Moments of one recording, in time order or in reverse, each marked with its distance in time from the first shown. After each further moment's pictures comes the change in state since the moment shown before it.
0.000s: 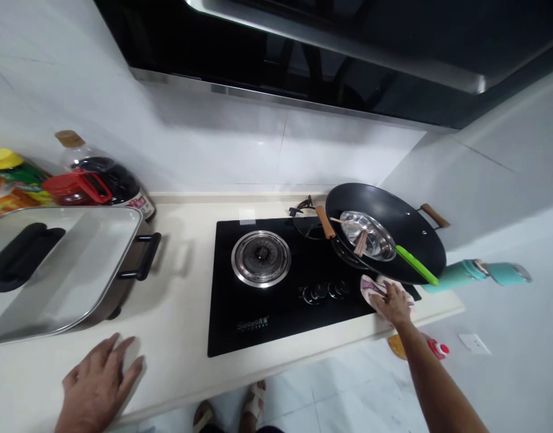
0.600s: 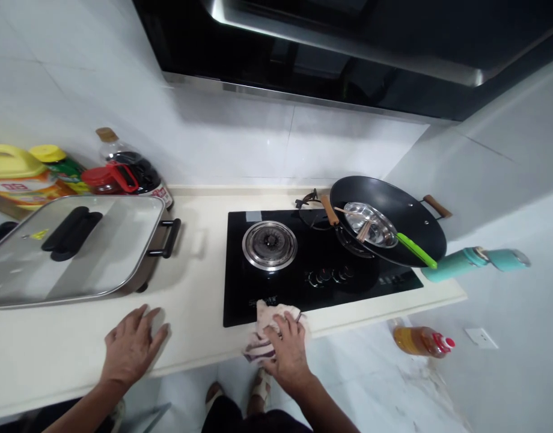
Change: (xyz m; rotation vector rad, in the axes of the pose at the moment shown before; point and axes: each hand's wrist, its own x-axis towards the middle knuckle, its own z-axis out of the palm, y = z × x) left_hand 0.005 0.014 -0.018 -0.013 -0.013 0.022; right_hand -0.272 -0.244 0.056 0.320 -0.164 -0.771
